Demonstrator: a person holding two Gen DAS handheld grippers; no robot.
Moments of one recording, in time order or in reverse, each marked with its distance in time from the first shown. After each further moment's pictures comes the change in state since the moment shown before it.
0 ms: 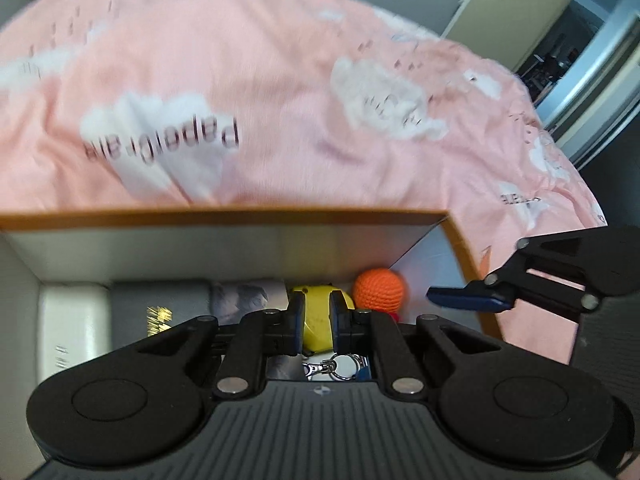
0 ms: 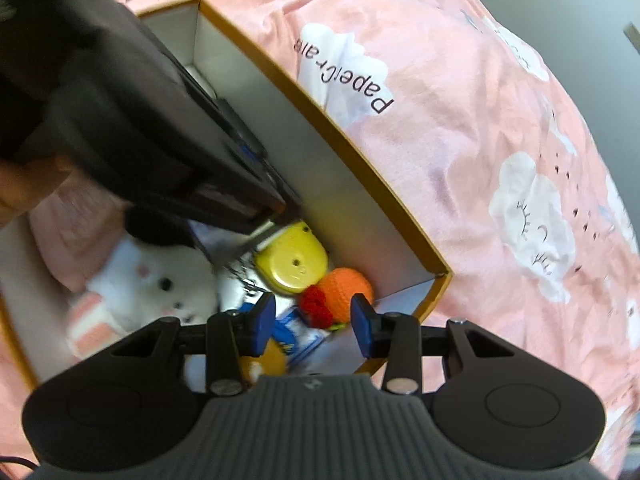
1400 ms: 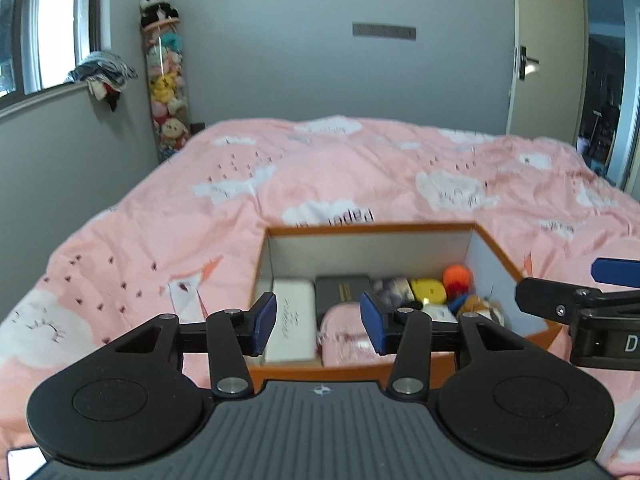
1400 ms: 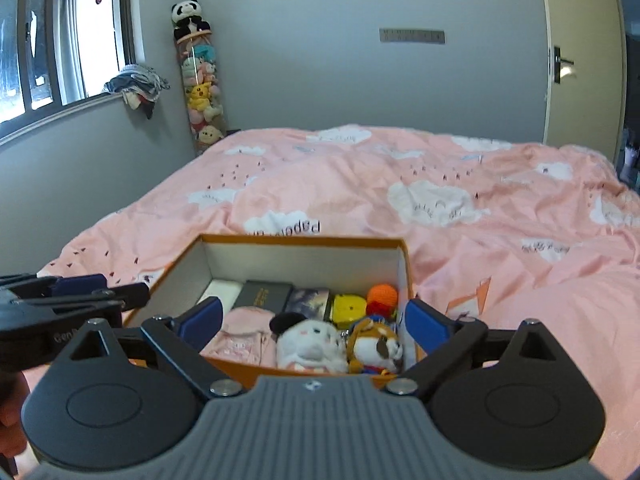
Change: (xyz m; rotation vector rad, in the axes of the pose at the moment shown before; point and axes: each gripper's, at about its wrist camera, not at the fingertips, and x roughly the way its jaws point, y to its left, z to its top) left arm -0.170 -0.025 -0.148 0.091 -0.425 0.397; right arm -0.109 0.137 -0.106 0.758 -0.559 -0.183
